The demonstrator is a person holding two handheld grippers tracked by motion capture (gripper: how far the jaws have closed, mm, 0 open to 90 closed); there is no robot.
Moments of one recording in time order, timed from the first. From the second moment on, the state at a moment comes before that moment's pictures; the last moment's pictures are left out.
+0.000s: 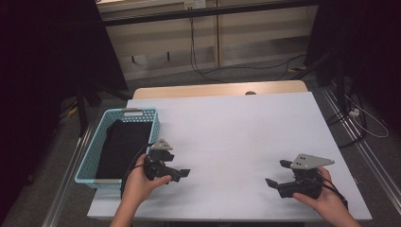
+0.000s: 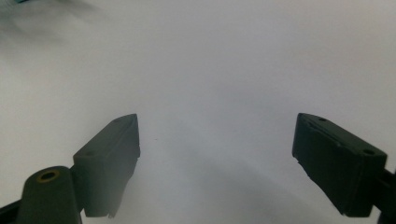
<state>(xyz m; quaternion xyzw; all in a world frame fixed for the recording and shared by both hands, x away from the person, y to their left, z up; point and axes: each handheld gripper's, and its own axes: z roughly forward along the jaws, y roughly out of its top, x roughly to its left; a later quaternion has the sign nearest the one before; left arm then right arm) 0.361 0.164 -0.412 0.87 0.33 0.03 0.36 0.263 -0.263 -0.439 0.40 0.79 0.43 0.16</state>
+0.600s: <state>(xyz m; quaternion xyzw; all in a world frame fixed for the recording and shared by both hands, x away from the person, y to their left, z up) 0.354 0.172 -0.415 0.87 0.32 0.03 0.37 0.259 -0.267 -0.444 0.40 0.79 0.43 0.17</state>
